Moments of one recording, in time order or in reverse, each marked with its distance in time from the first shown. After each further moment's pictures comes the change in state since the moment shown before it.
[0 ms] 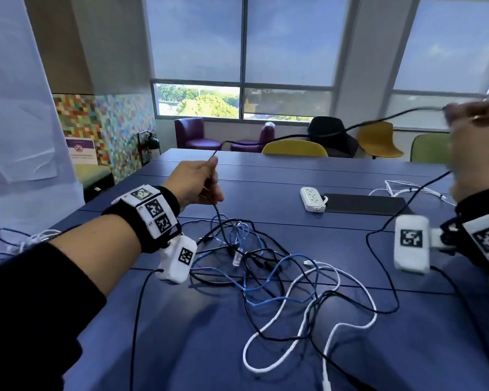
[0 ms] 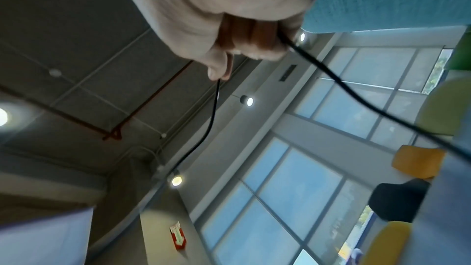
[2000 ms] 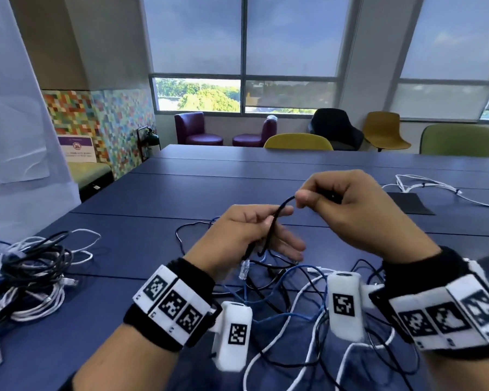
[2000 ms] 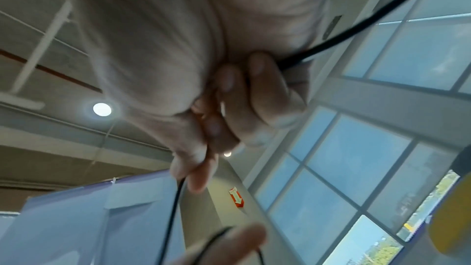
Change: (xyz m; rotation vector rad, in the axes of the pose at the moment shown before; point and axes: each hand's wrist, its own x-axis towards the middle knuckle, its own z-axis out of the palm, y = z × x) left_hand -0.066 -0.030 0.071 -0.306 -0.511 0.137; right_hand -0.107 0.003 0.075 -0.157 -0.880 -0.340
